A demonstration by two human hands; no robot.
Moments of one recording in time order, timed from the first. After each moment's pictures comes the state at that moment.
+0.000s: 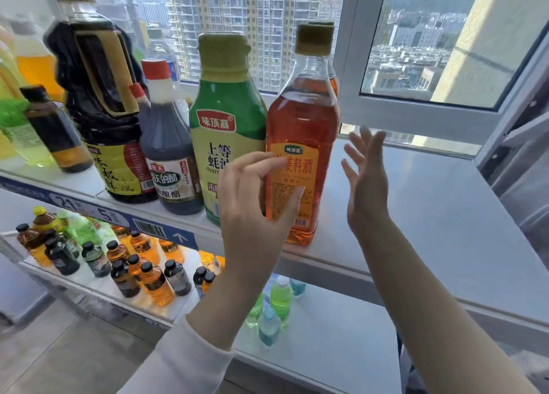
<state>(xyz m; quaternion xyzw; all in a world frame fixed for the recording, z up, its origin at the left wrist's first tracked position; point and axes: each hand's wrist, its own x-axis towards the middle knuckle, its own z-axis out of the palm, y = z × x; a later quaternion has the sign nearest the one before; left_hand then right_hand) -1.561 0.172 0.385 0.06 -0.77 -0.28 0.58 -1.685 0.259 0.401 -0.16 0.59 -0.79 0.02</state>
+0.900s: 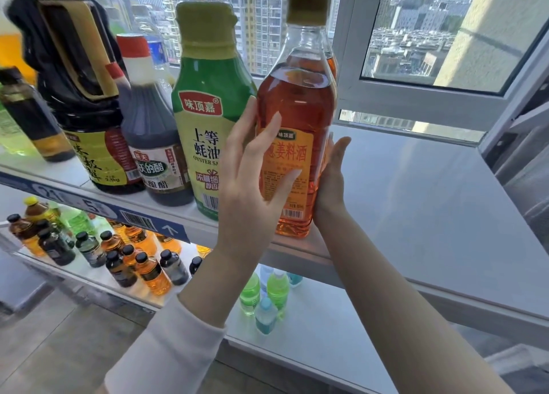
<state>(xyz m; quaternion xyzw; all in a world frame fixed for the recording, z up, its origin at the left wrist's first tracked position) -1.578 0.162 0.387 0.00 -0.79 -0.24 0.56 -1.688 0.217 0.369 -0.20 0.53 -0.82 0.09</state>
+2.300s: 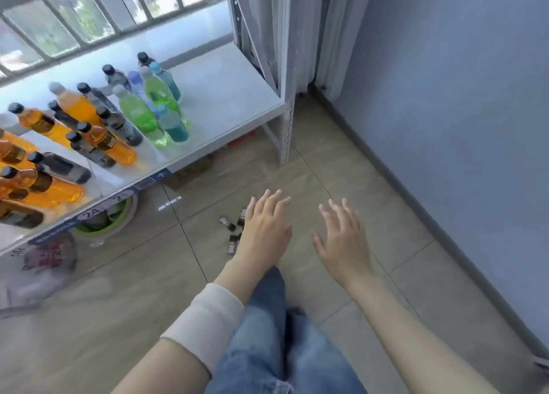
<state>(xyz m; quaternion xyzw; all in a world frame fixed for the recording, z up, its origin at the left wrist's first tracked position) -1.187 0.249 0.123 -0.28 -0.93 -0.20 -0.09 -1.113 0.387 0.109 0.13 0.98 -0.14 0.00</state>
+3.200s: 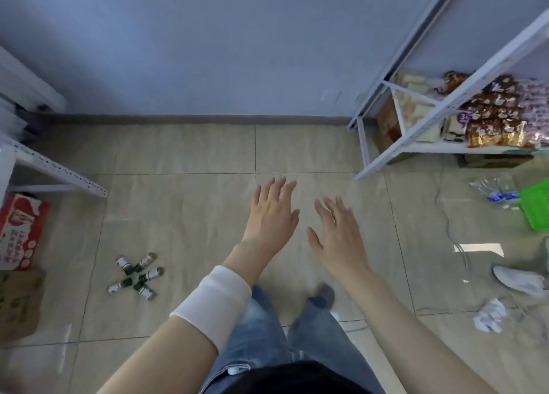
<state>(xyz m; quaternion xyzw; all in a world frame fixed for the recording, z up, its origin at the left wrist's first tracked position) -0.866 0.316 0.138 -0.70 -0.67 -0.13 -0.21 -0.722 0.297 0.137 0.61 0.77 -0.17 -0.08</state>
